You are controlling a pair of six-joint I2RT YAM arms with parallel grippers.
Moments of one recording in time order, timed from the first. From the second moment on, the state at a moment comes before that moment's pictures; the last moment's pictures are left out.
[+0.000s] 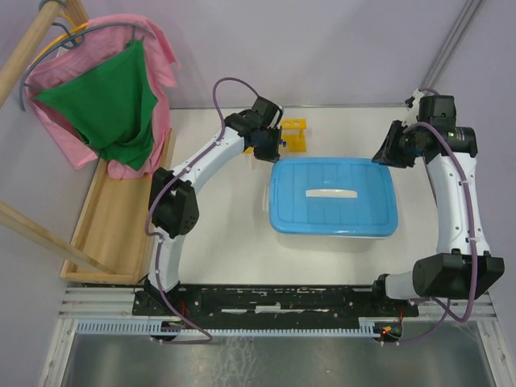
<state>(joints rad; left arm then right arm) -0.61 2.13 2.03 -0.84 0.13 -0.39 -0.10 1.39 1.59 -1.11 -0.27 0.27</state>
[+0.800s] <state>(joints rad) -0.64 1.76 1.87 -0.74 0.03 -0.37 -0.04 1.33 1.49 -1.25 -0.17 0.22</state>
